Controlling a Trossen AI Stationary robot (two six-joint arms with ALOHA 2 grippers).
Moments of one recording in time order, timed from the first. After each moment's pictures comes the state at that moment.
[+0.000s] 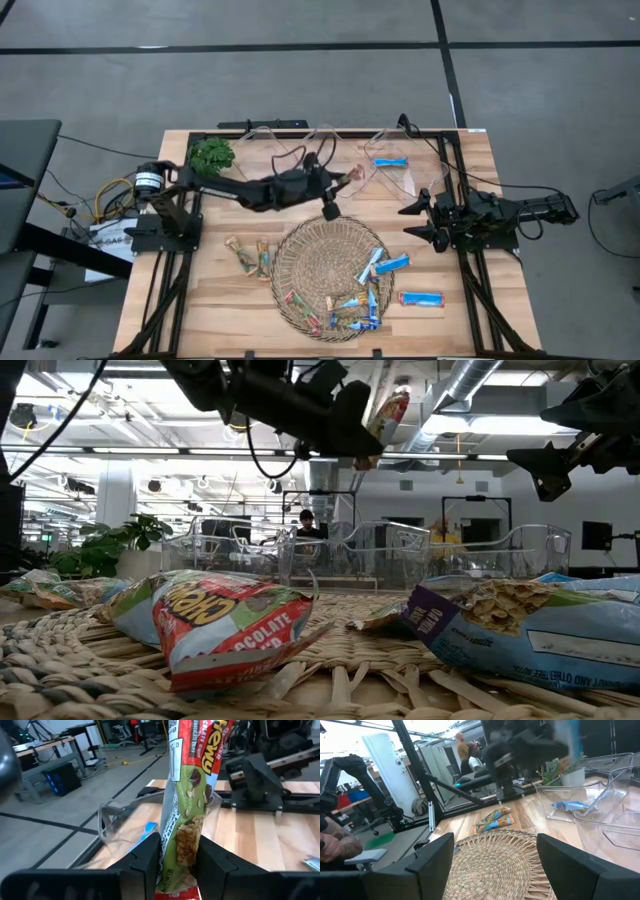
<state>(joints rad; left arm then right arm) 0.07 1.74 1.06 0.51 -0.32 0.09 0.12 0.02 0.01 0.01 0.00 0.29</state>
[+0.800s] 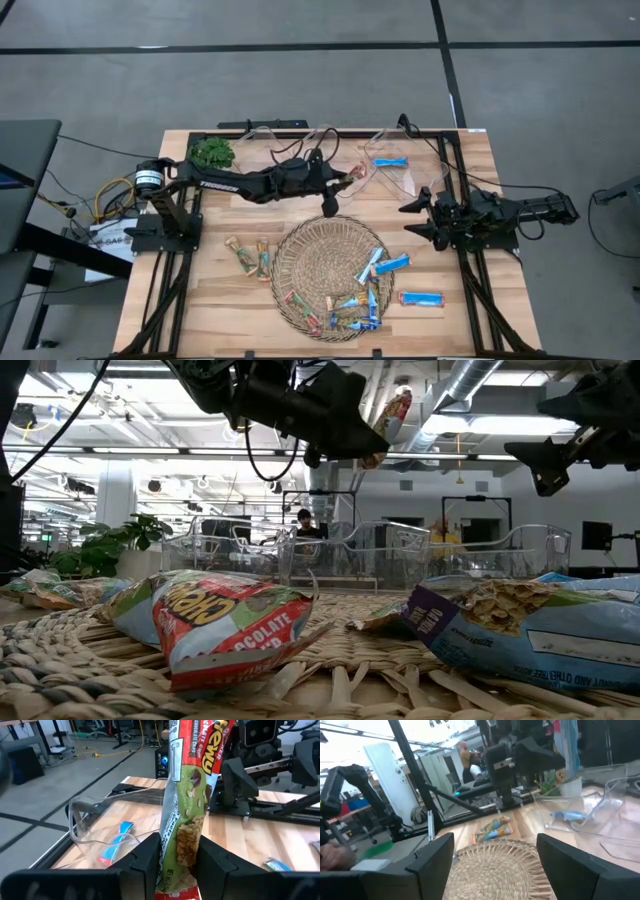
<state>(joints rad) 0.14 1.74 1.08 0.46 -0.12 -0.02 0.12 0.02 0.01 0.05 0.02 0.30</state>
